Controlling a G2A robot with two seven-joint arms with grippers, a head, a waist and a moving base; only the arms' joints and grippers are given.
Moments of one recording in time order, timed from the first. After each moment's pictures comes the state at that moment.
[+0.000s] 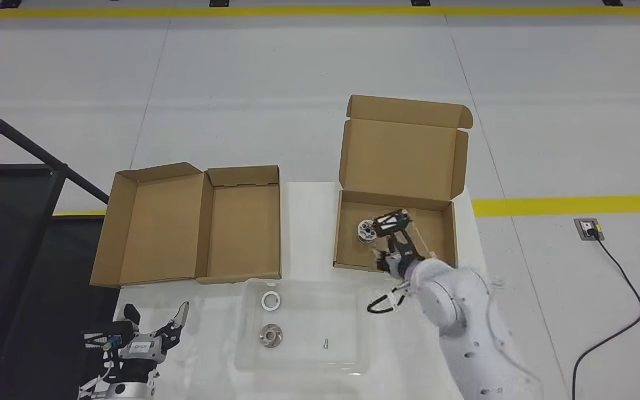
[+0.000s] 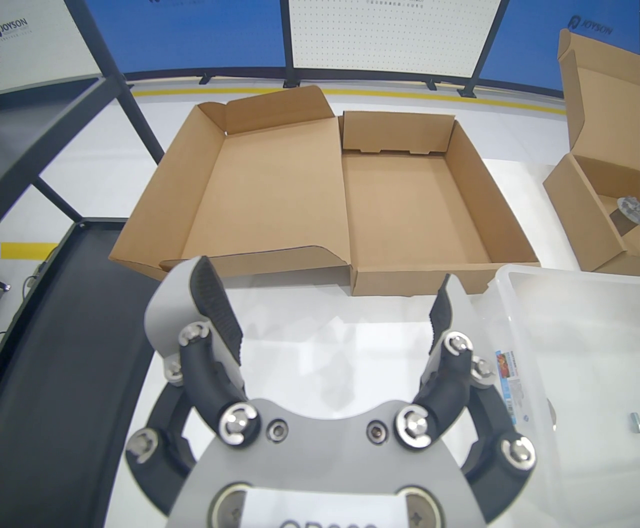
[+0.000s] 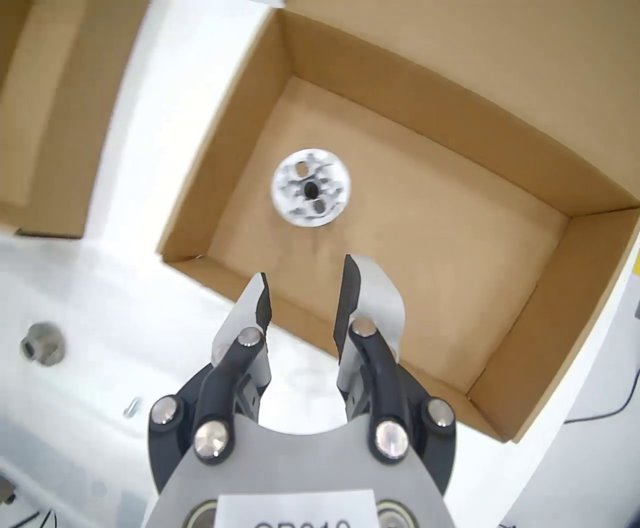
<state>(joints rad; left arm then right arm) 1.77 -1.18 -1.69 -1.83 1.16 0.04 0.19 -1.00 -1.45 1.31 -1.65 -1.31 -0.18 0.97</state>
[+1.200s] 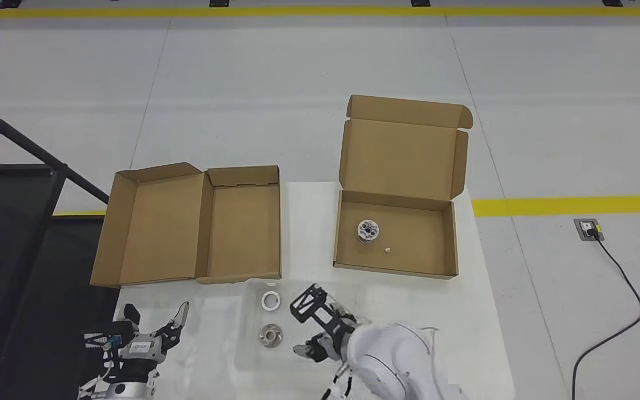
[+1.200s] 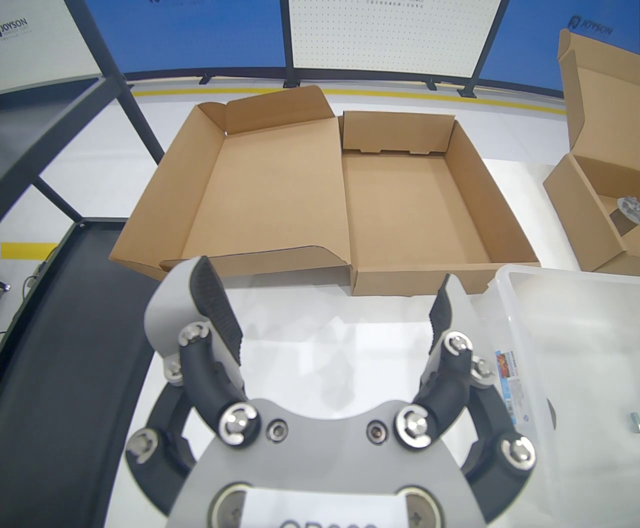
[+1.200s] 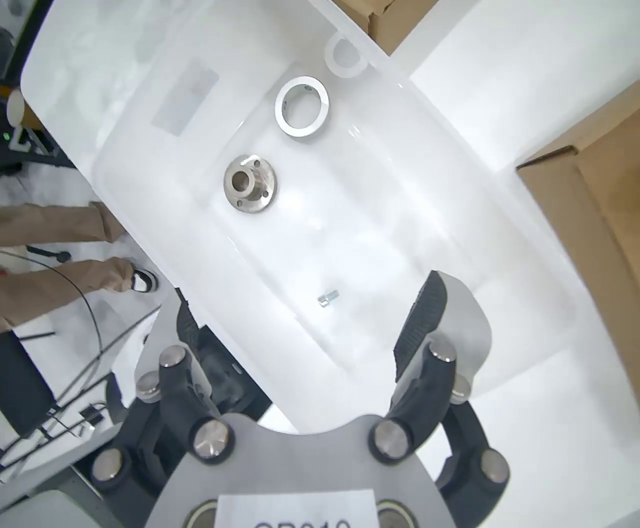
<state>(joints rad) 1.77 -1.18 -1.69 -1.83 1.16 0.04 0.19 -1.12 -1.48 0.95 -1.76 -1.29 -0.05 1.11</state>
